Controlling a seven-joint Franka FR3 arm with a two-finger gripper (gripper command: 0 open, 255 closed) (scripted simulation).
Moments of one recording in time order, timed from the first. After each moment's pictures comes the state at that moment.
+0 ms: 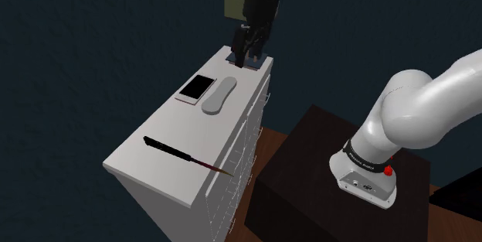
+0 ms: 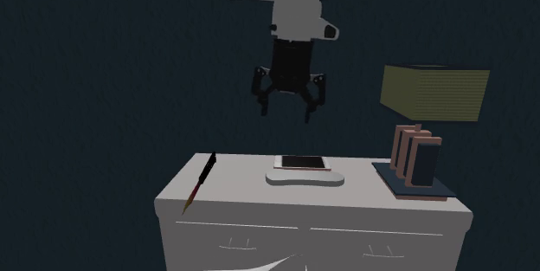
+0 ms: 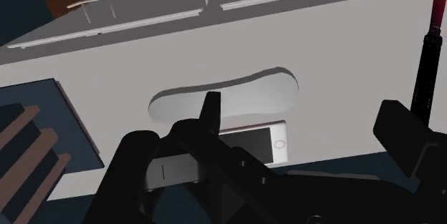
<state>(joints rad) 0.10 -0.52 0.21 -2.36 0.20 1.94 0.13</state>
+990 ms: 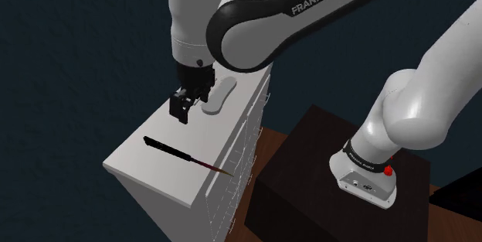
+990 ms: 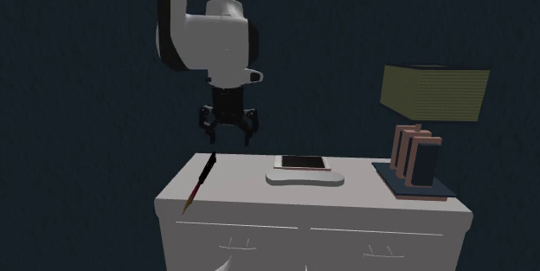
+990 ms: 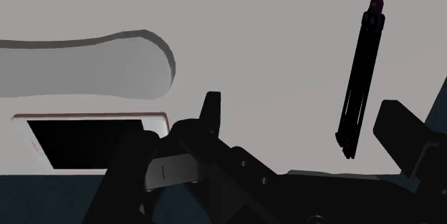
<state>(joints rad) 0.17 -0.09 0.47 -2.21 0.05 2.25 0.38</state>
